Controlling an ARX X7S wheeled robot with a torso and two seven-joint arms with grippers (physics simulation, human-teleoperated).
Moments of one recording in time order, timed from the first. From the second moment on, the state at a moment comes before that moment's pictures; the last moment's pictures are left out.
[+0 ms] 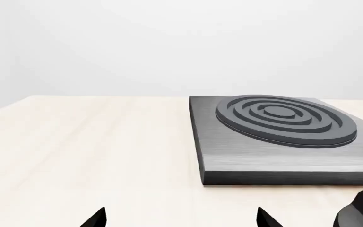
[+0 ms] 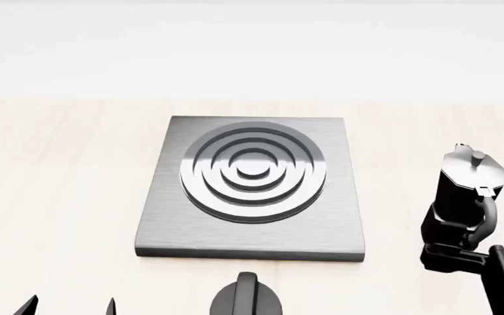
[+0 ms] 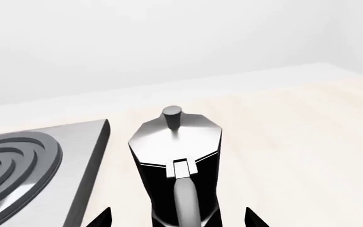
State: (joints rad) left arm -0.05 -0.28 0.35 -0.02 -0.30 0.07 -0.30; right arm 0.59 0.50 -0.04 0.50 0.53 0.26 -0.07
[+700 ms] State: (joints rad) left arm -0.05 -0.29 0.36 -0.03 -0.31 0.08 -0.31; right arm 0.69 0.48 -0.05 0.75 0.51 0.15 -0.18
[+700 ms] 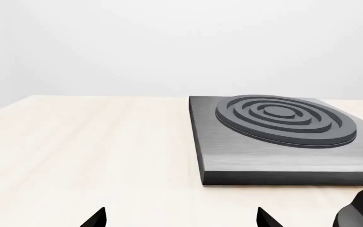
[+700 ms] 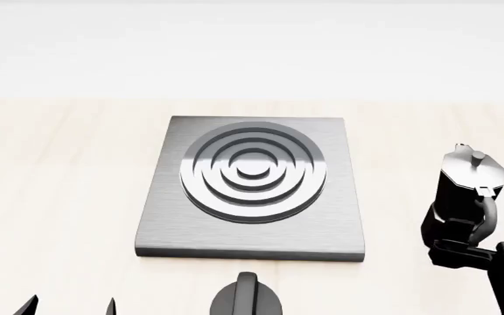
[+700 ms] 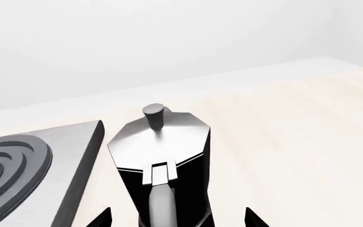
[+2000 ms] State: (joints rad) left arm -0.06 -0.30 0.37 -0.03 -0.32 0.09 -0.32; right arm 0.86 0.39 -0.27 0.47 0.35 0.18 -0.08
